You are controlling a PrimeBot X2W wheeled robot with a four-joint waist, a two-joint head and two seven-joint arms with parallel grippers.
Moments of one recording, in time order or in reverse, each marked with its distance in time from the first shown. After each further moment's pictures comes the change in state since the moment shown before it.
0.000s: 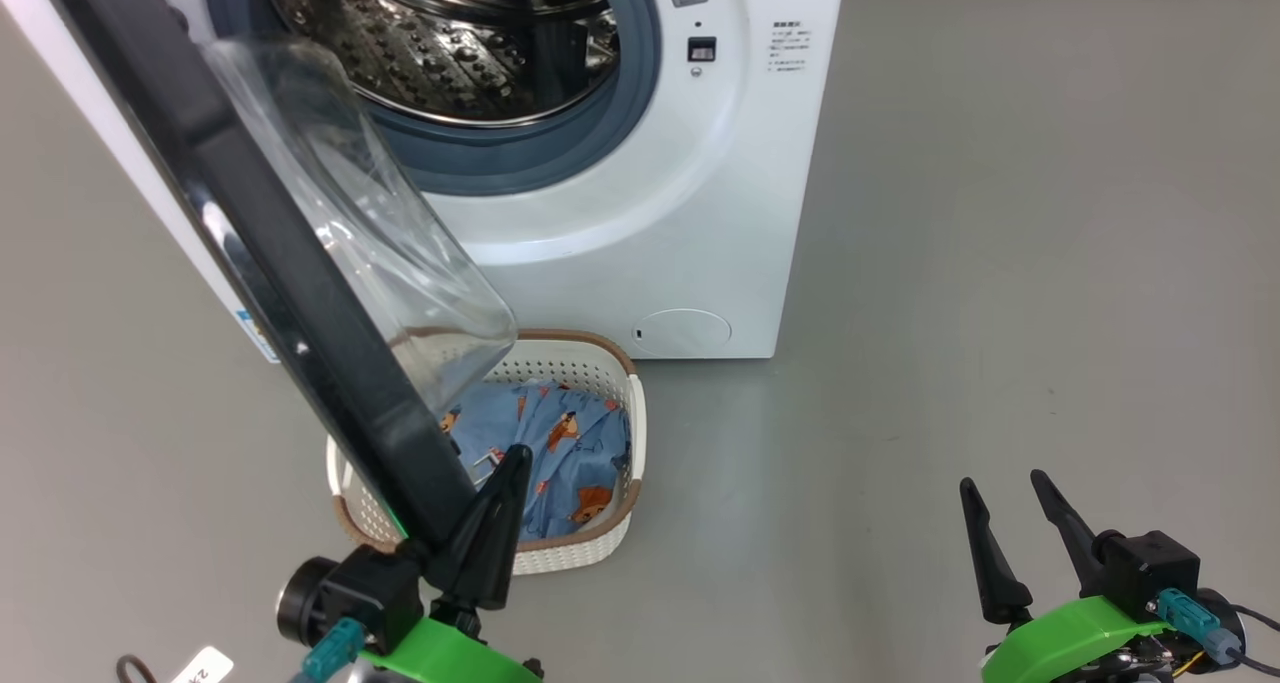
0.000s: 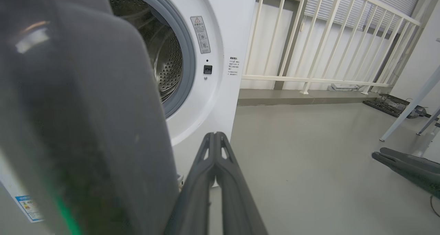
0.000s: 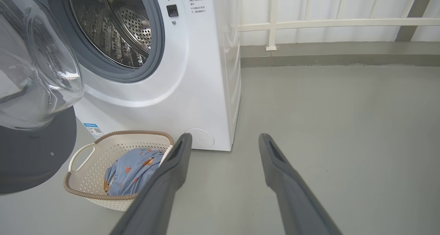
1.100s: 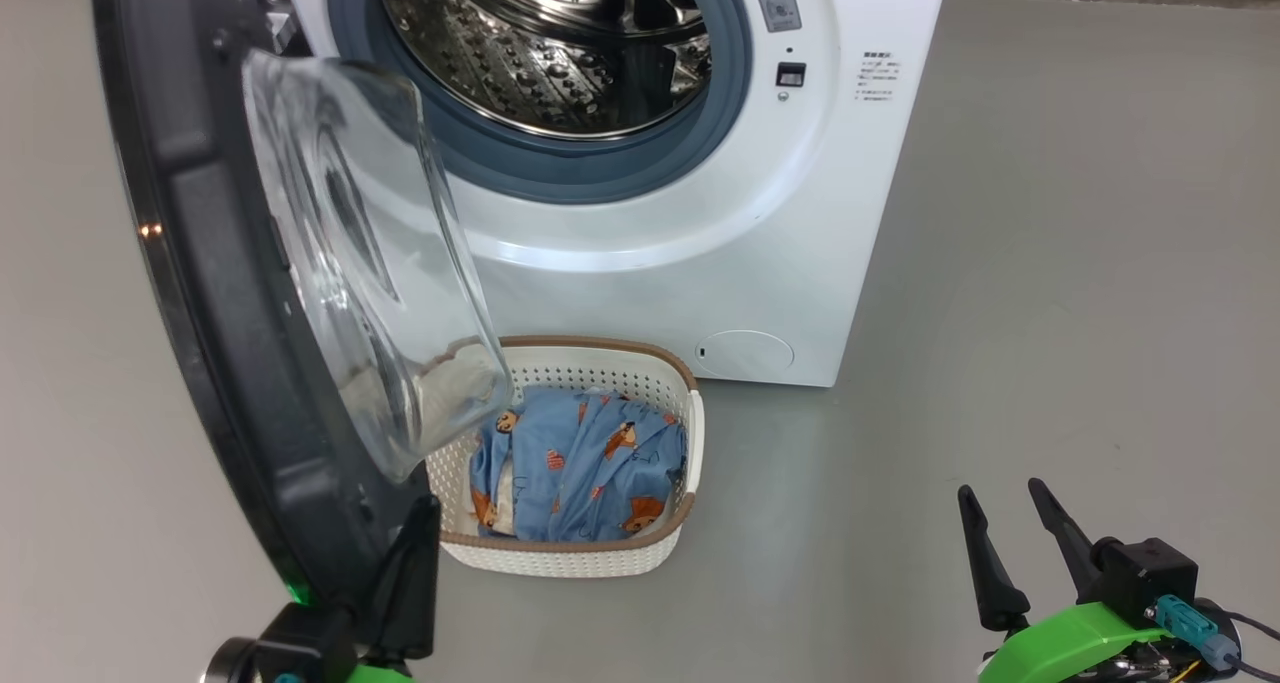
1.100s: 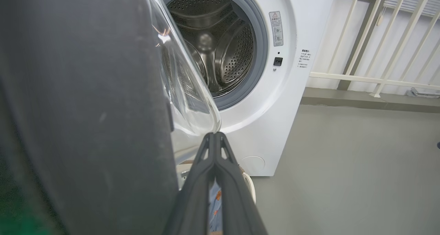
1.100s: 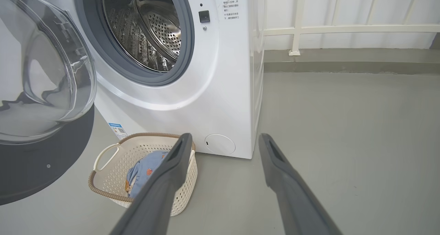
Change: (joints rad) left arm 0.110 0.019 0.098 -0.018 0.021 0.100 0.000; right arm 0.007 0.009 -0.003 0.007 0.009 0.000 0.000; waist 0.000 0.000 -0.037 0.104
